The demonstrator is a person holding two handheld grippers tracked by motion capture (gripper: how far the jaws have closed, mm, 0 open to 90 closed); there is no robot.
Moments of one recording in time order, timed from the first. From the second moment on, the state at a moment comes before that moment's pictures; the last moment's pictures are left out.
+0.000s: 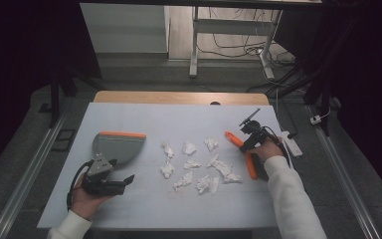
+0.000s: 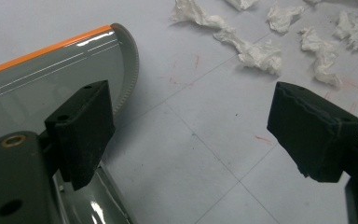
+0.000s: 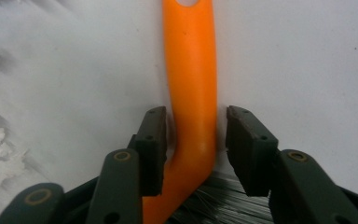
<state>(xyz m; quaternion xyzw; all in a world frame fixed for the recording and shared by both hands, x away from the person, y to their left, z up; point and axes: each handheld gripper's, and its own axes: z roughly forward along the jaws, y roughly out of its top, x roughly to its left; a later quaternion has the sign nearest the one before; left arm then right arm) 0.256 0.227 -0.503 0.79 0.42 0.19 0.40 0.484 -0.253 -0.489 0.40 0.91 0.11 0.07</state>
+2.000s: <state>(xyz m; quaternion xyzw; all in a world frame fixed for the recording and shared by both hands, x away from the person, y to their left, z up) 0.278 0.171 -0.460 0.79 0.36 0.19 0.45 0.411 -0.246 -0.414 0.42 0.73 0.54 0.09</state>
